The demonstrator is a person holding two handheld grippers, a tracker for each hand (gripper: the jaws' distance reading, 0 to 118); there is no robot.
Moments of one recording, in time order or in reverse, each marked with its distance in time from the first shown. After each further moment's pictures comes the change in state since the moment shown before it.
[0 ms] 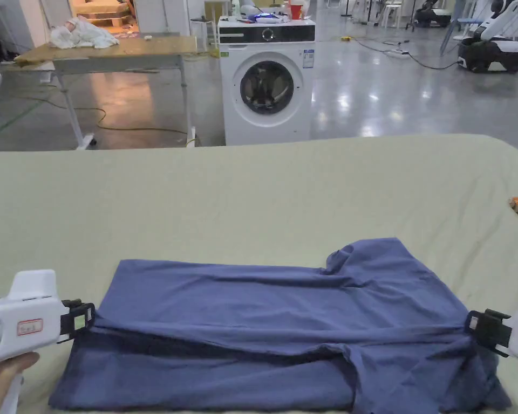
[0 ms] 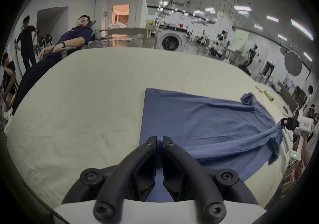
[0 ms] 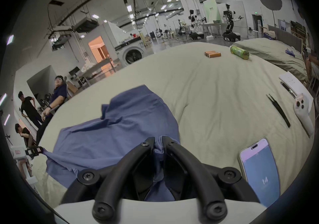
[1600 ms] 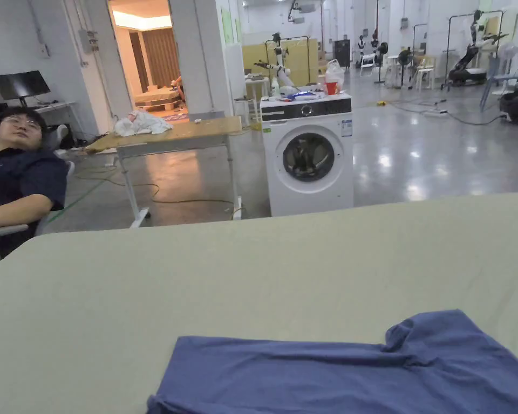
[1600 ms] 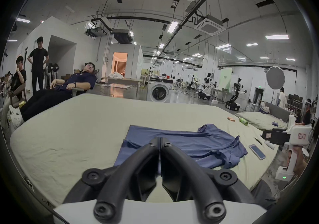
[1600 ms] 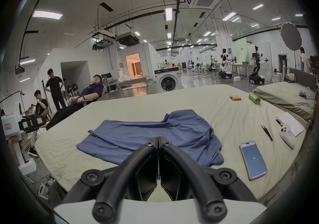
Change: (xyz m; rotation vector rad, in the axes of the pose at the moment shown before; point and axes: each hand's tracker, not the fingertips) left arm 0.082 -0.135 0.223 0.523 -0.053 0.011; right arm -0.088 -0.098 0.203 0.313 0.219 0.259
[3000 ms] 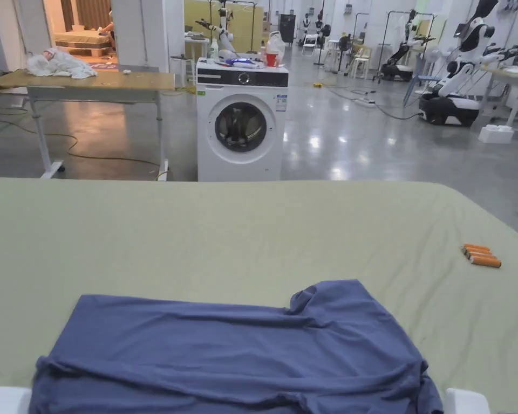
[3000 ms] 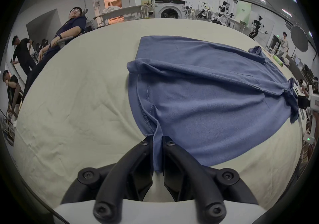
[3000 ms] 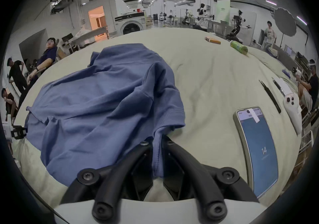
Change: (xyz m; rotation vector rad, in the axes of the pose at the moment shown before) left arm -0.066 -0.075 -0.206 -0.702 0.110 -0.140; right arm 0.125 -0.062 -0.172 -0.496 -0.303 -0.062
